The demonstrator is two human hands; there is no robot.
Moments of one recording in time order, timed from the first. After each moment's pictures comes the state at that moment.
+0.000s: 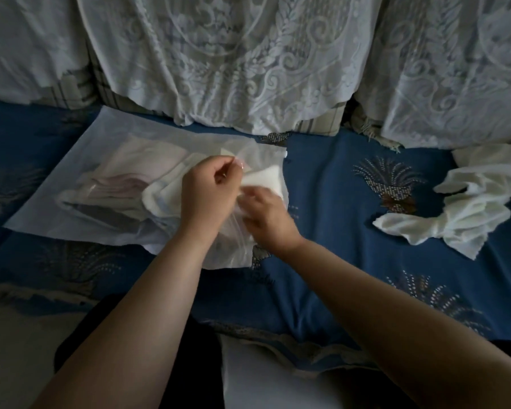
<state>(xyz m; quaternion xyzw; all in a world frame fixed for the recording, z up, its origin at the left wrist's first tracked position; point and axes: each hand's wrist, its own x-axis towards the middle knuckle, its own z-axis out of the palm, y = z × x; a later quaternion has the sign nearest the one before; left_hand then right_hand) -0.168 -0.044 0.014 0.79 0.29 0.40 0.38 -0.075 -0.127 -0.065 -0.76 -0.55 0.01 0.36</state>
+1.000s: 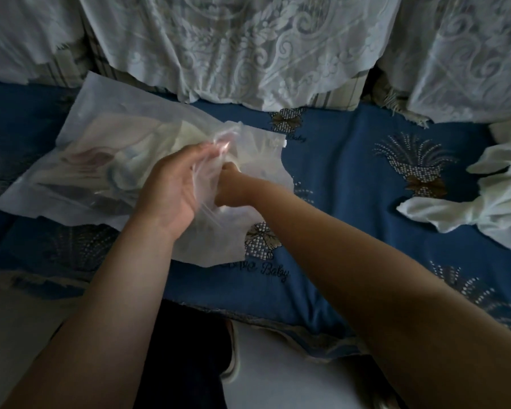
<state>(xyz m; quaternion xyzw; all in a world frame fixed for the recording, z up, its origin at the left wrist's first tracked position) -0.203 -0.014 0.020 0.50 0.24 0.26 0.79 -0.077 -0.025 -0.046 -0.77 -0.53 0.31 0.17</state>
